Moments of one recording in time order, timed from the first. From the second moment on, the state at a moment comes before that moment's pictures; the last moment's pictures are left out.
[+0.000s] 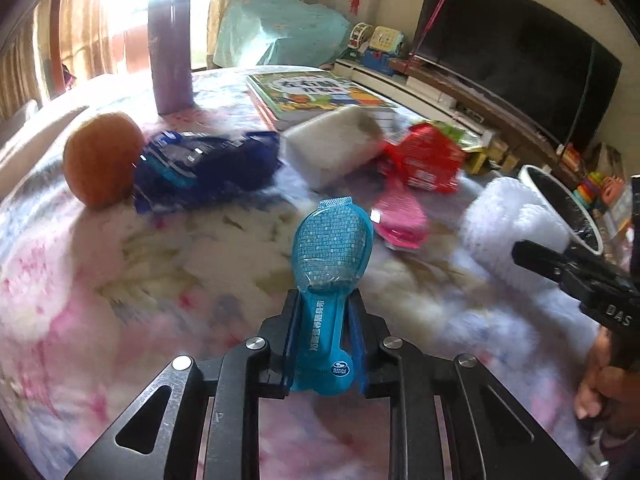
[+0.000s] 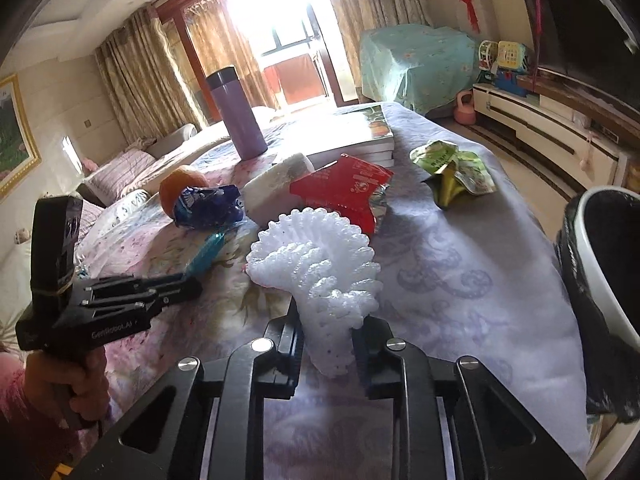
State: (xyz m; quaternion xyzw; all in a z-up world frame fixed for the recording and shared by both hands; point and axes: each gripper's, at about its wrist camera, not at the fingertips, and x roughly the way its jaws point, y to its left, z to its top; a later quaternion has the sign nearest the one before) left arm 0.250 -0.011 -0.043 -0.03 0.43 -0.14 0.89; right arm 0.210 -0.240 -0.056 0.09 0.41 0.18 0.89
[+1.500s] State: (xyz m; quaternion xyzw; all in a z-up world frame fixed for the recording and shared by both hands) left arm 0.225 -0.182 -0.017 0.01 0.42 -0.29 0.86; right arm 0.136 -0.382 -0.024 0.15 0.37 0.05 0.91
